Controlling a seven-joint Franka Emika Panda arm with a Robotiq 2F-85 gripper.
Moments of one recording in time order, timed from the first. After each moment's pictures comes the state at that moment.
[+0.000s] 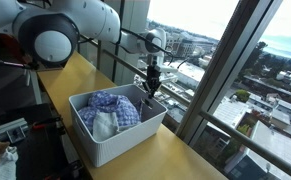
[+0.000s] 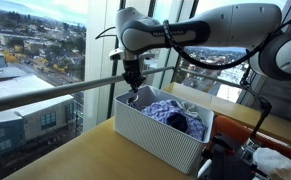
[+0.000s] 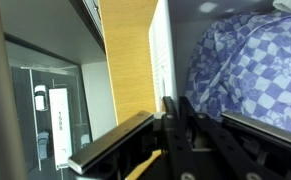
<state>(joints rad) 0.10 1.19 0.04 -0.61 -0.36 1.67 -1.37</state>
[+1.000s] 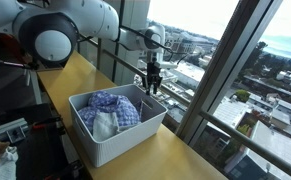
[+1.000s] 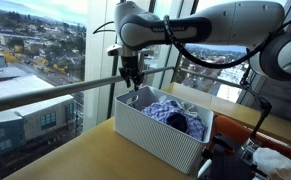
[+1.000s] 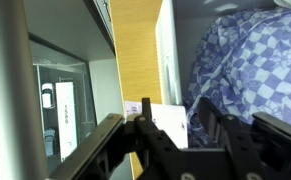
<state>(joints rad) 0.11 1.19 0.04 -0.58 -0.36 1.66 -1.37</state>
